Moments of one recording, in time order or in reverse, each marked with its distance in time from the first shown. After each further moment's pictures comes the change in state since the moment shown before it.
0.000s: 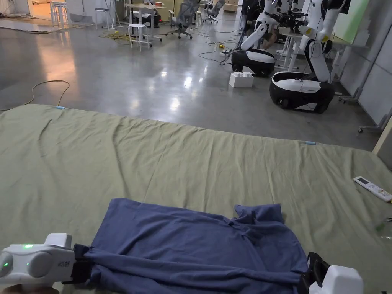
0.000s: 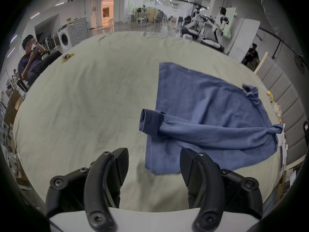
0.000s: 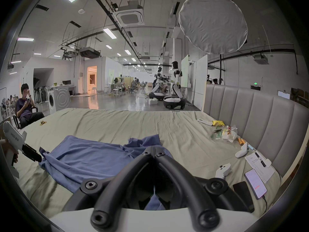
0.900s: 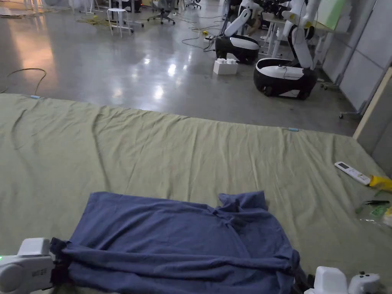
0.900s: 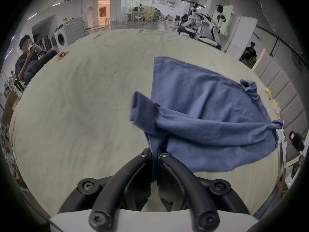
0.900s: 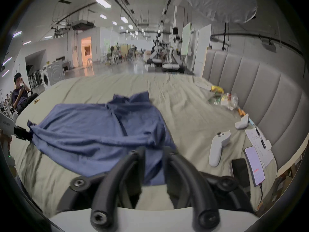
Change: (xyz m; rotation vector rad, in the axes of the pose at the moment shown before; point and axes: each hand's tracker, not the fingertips) left arm -0.003 -0.023 0.008 0.065 -0.050 0.020; right arm 0.056 -0.050 -0.044 -0.440 0.015 0.003
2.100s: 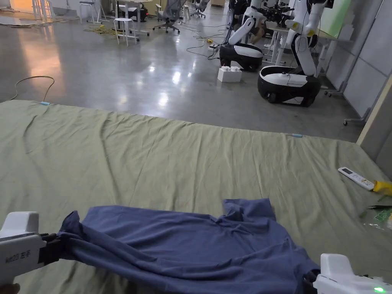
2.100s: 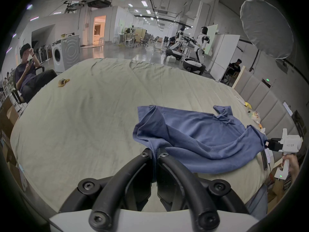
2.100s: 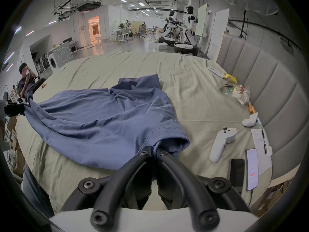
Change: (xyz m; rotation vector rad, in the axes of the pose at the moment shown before) left arm 0.009 0.023 0.126 0.190 -0.116 -0.044; right arm 0.014 0.036 0.014 -0.139 0.089 0.076
